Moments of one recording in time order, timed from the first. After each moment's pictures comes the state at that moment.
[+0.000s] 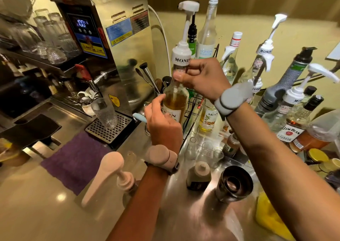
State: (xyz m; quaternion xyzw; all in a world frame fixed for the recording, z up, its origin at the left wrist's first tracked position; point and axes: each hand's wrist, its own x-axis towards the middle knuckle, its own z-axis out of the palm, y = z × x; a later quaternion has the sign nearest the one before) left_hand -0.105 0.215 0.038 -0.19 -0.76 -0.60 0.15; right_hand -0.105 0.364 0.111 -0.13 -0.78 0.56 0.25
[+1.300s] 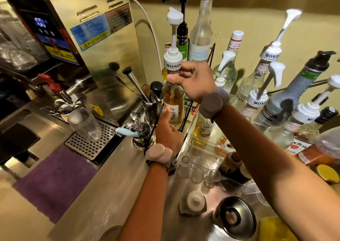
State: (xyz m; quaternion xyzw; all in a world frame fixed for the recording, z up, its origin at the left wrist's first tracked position) left_hand -0.173 0.309 -0.027 -0.21 -0.82 -0.53 -0.12; right_hand -0.174 0.436 0.079 -0.20 -0.80 0.50 0.27
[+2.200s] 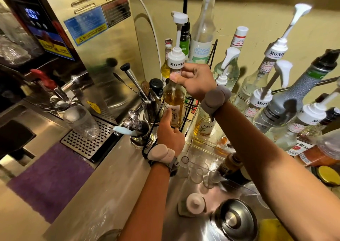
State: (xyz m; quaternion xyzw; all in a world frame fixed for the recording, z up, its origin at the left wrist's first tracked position) left_hand -0.177 0.320 -0.047 -0.18 -0.82 -0.53 -0.15; right_hand -0.188 0.456 0.056 -0.20 -0.78 0.54 0.23
